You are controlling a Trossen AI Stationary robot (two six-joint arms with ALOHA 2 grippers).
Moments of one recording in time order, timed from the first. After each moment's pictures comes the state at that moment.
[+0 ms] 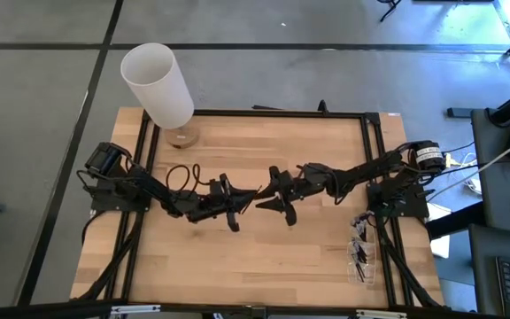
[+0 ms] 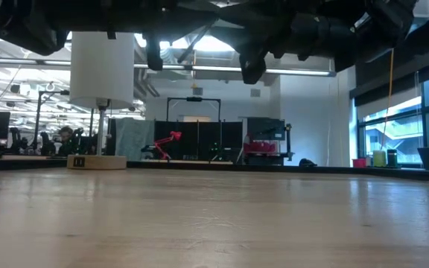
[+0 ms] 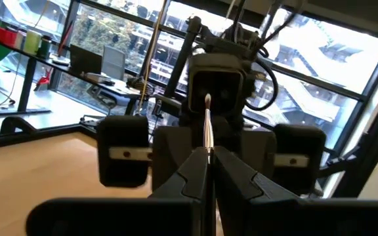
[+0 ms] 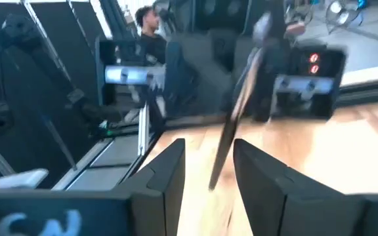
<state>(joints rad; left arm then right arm) -0.34 1.71 0.61 1.35 -0.66 -0.24 0.06 1.60 0.70 0.93 -0.23 0.28</state>
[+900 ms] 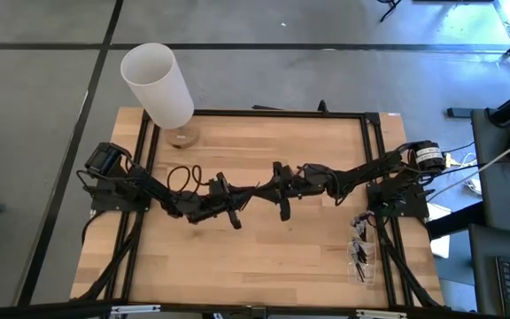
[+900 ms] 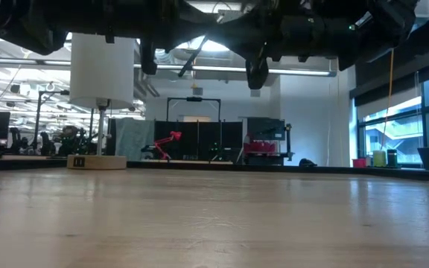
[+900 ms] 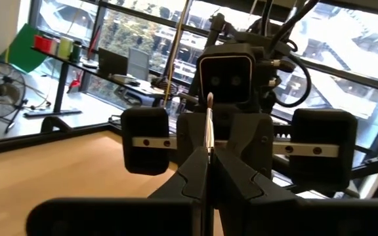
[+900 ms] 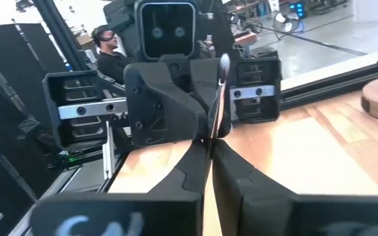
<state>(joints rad) -0.34 1.71 0.61 1.31 -0.76 -0.22 0.07 1.60 0.70 0.95 -0.04 0.34</state>
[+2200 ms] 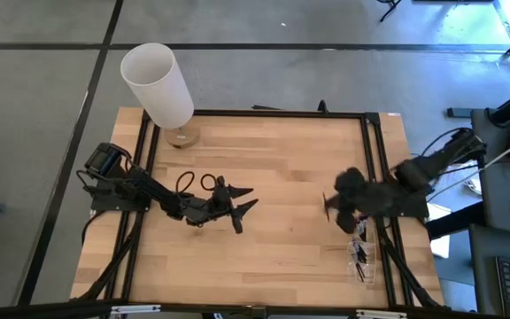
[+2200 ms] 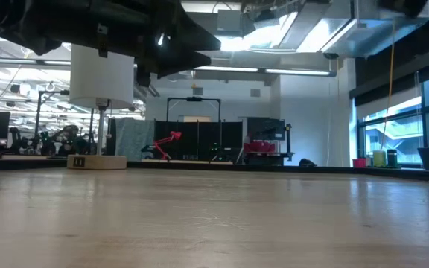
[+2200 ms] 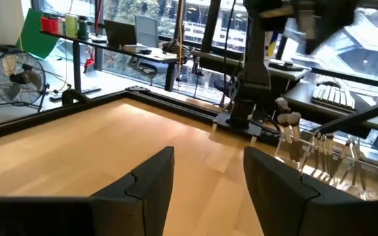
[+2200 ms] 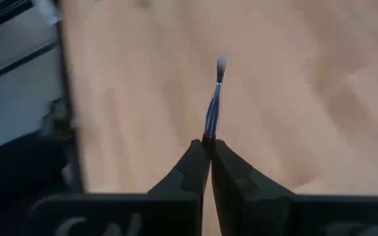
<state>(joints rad) -0.36 1.71 0.62 1.08 -0.78 -0.22 0.52 1.02 1.11 -0.96 0.37 0.83</state>
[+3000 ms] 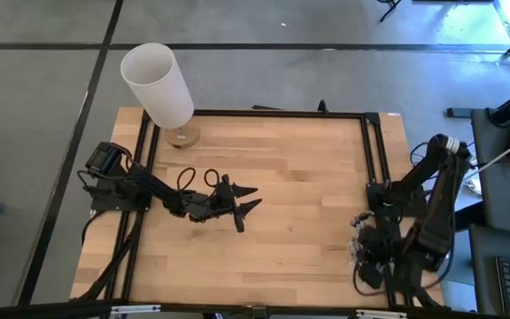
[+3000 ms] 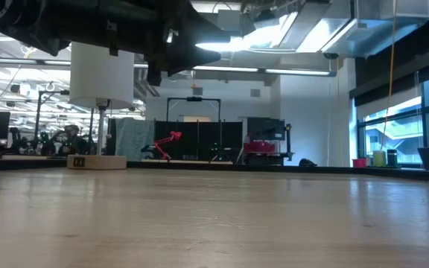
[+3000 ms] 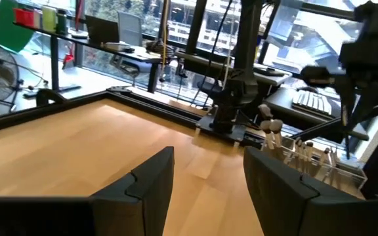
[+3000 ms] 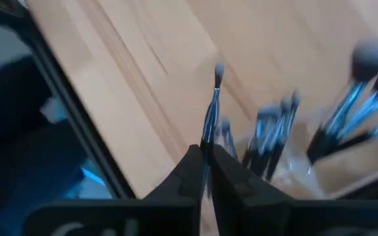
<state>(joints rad) -0.32 1.71 0.64 1.08 -0.68 -0.25 1.14 1.32 1.16 -1.16 0.37 1.69</state>
